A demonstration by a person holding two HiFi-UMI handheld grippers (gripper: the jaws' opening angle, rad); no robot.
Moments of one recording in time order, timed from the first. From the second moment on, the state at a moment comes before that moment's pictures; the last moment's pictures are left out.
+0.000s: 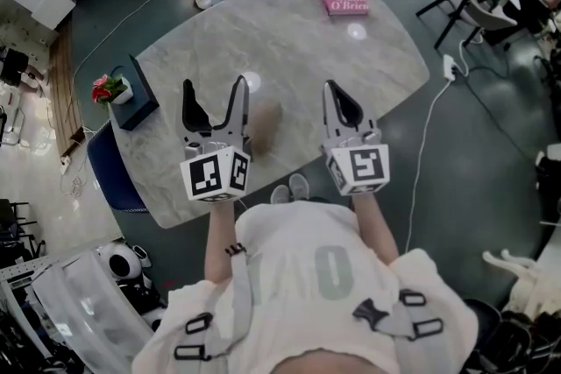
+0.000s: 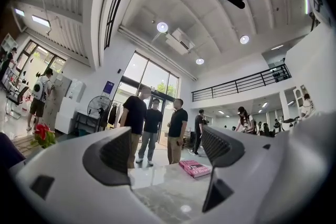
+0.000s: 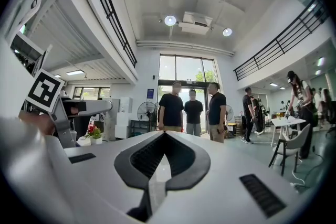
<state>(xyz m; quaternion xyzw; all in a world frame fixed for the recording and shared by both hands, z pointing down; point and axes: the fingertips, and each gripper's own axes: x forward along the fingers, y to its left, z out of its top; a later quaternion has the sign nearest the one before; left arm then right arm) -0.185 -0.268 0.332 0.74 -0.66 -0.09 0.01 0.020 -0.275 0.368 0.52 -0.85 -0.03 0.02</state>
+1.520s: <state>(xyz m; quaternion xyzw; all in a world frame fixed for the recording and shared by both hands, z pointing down) -0.102 -0.303 0.463 0.84 -0.45 0.23 0.21 0.048 -0.259 0.397 0.53 -0.85 0.02 0.02</state>
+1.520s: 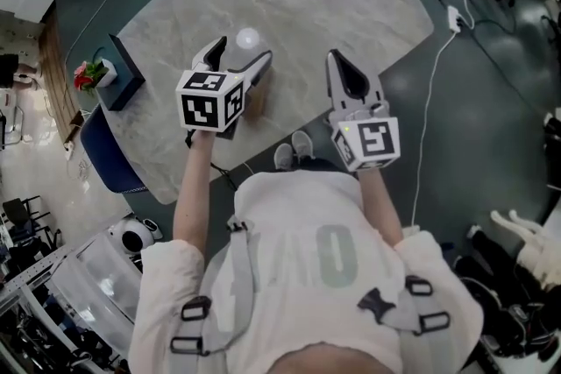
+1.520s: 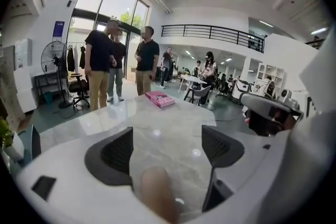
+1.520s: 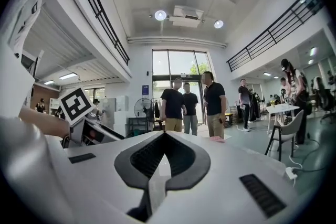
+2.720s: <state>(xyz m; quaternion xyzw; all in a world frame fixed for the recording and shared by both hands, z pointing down) -0.118 -0.277 0.670 0.68 -0.42 0.44 0.41 0.063 -0.272 0.458 0.53 -0.84 0.10 0.05</state>
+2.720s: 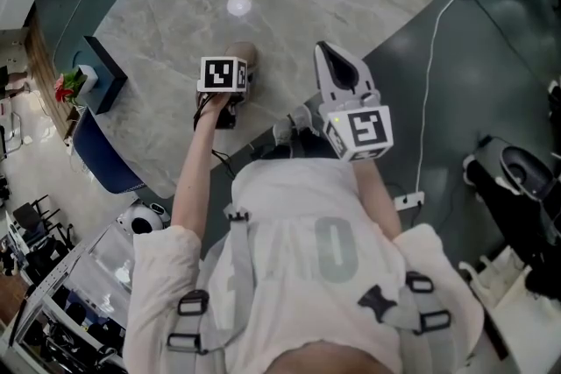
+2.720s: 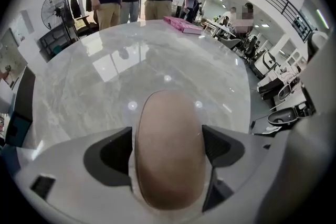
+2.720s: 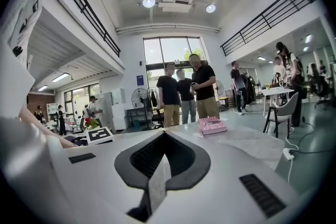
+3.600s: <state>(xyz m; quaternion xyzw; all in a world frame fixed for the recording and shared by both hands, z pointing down) -0.110 -0.272 0.696 0.64 -0.42 0.50 0.41 0.062 -0.274 0.473 0.53 -0.84 0.12 0.07</state>
